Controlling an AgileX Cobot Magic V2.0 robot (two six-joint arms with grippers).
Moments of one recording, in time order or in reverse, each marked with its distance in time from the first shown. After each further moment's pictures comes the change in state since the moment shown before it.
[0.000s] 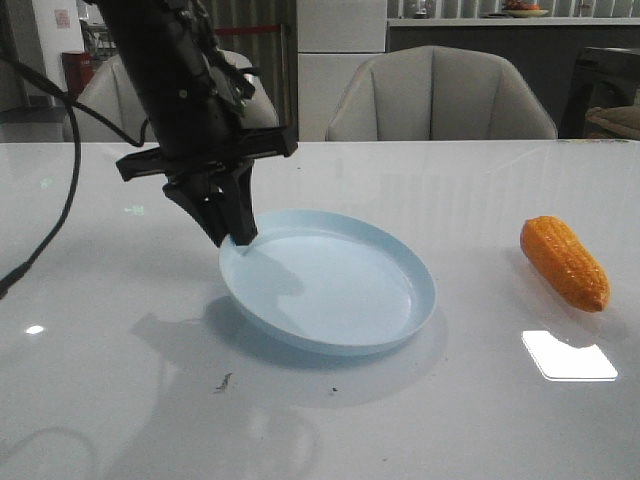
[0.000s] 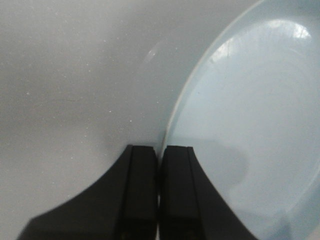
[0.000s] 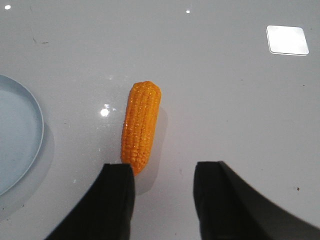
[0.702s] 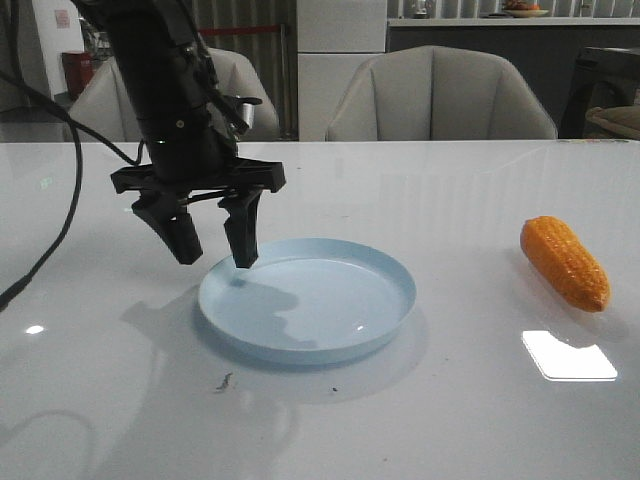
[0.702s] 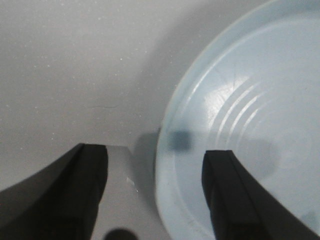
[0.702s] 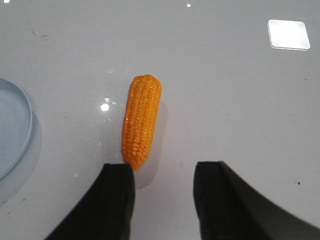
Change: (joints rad) left arm 0.000 0.026 -0.004 0.098 -0.016 0.005; right arm 0.000 0.000 0.000 0.000 0.018 0.000
